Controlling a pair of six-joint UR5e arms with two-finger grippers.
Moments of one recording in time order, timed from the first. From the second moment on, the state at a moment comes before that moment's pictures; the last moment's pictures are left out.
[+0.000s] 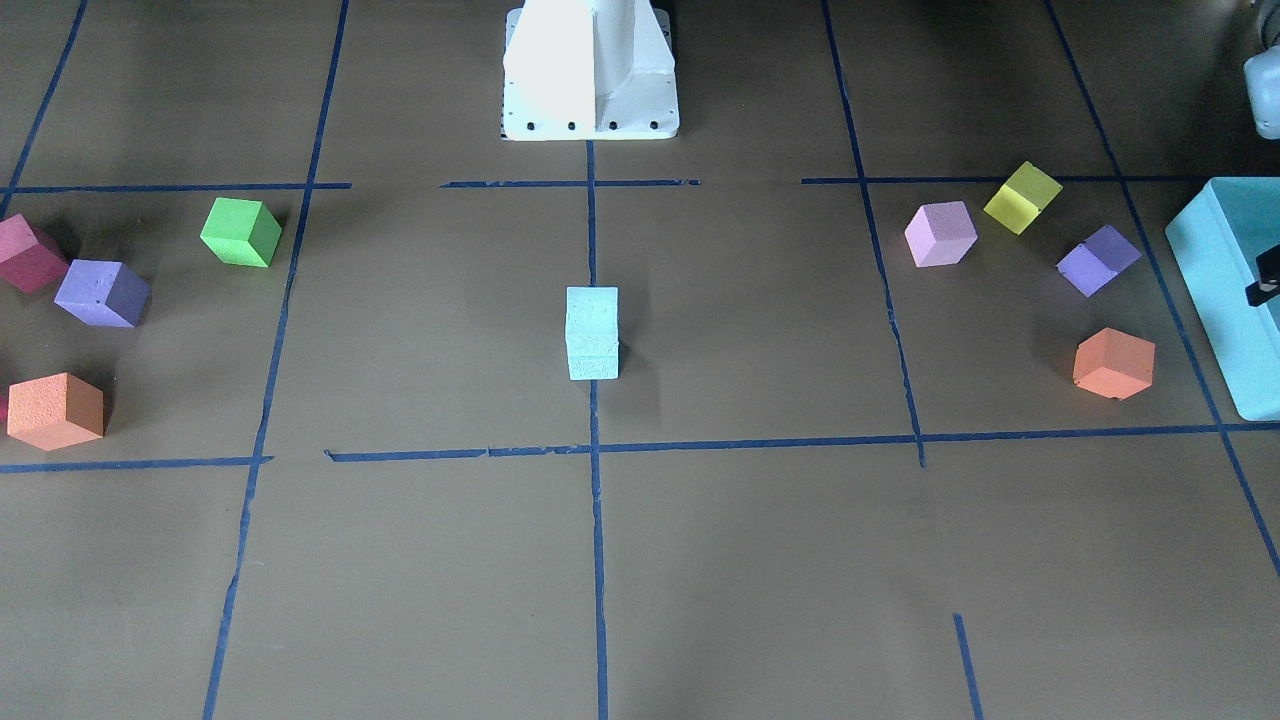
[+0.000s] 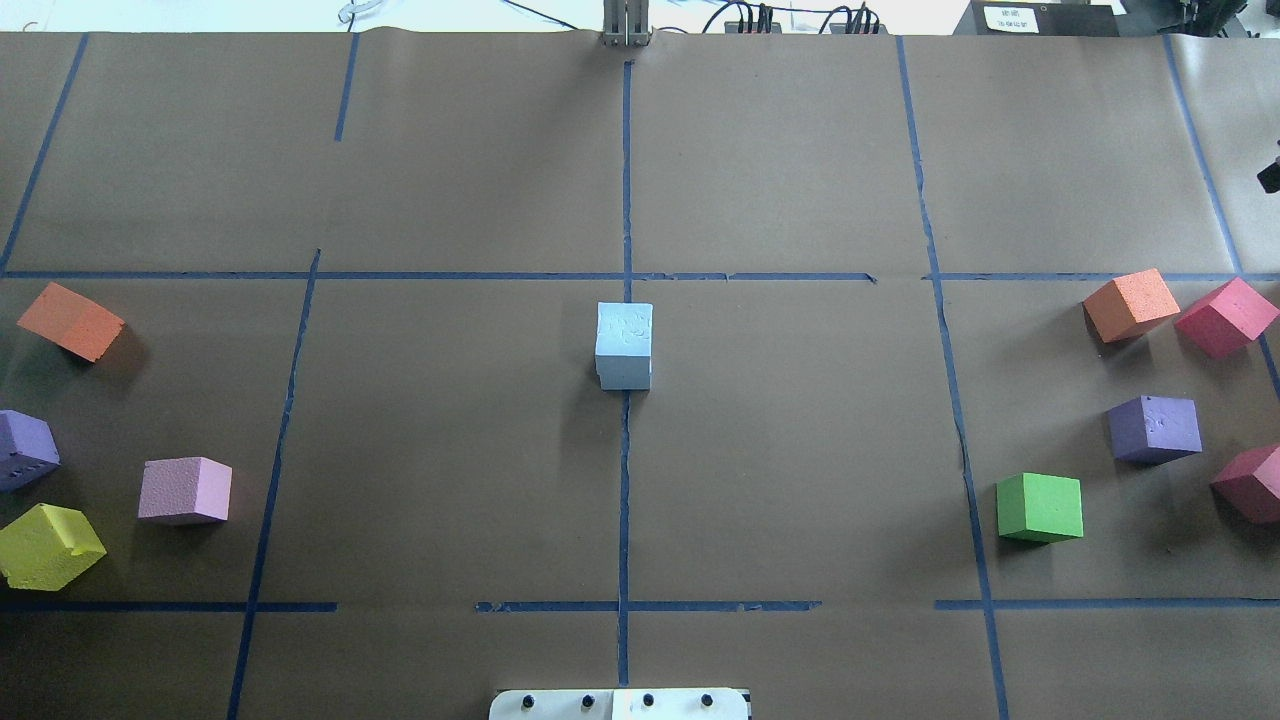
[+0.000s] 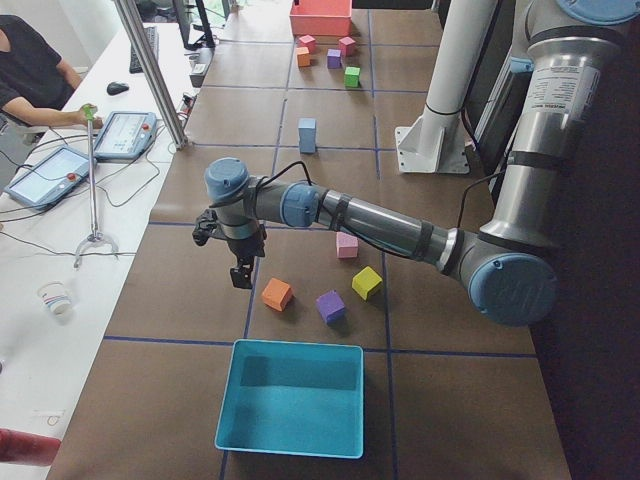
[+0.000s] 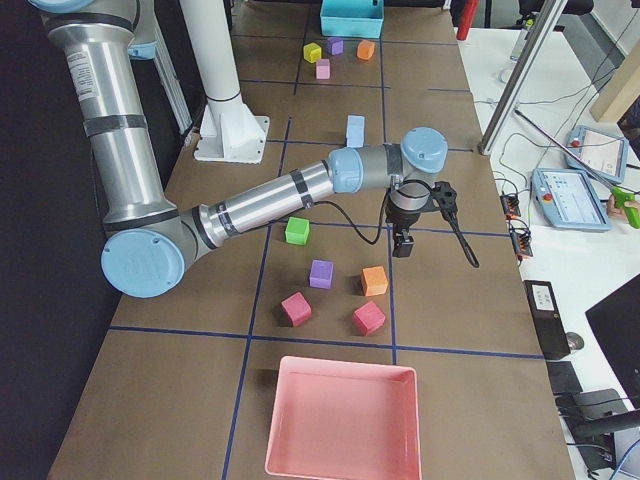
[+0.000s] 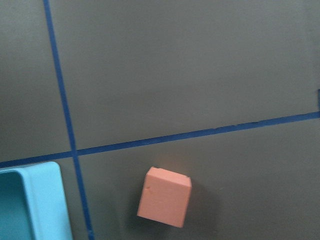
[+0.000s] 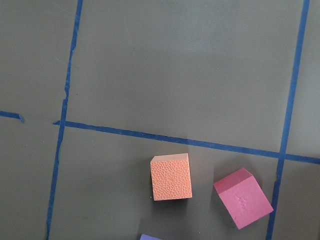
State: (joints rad) left arm -1.45 -1.73 -1.67 -1.42 -2.32 0.03; right arm 1.47 -1.36 1.78 -1.86 2.43 0.03
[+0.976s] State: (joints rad) left arm -1.65 -1.72 -1.44 -1.41 -2.34 0.32; right arm 1.52 -1.53 1.78 -1.81 2.33 -0.12
